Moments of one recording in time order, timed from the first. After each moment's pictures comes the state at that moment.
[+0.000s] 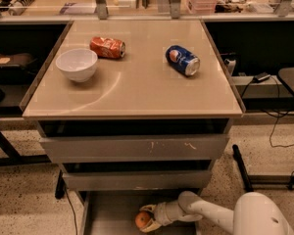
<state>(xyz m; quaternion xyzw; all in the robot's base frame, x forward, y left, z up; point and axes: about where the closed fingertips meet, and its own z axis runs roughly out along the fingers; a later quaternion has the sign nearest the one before) 0.470 0.008 0.140 -0.63 0.63 0.32 0.33</state>
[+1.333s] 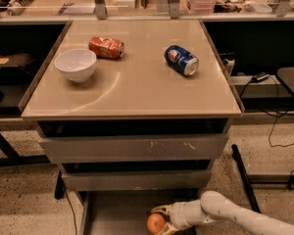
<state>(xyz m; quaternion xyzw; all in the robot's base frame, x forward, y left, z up) 0.421 -0.046 0.291 -0.67 0.58 0.28 0.37</state>
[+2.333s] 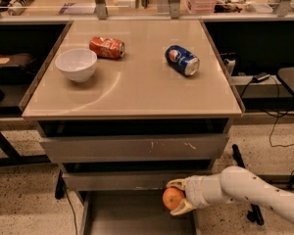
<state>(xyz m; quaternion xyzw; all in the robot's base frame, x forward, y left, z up) 0.442 -0.097 0.475 -0.72 0.59 0.14 0.35</state>
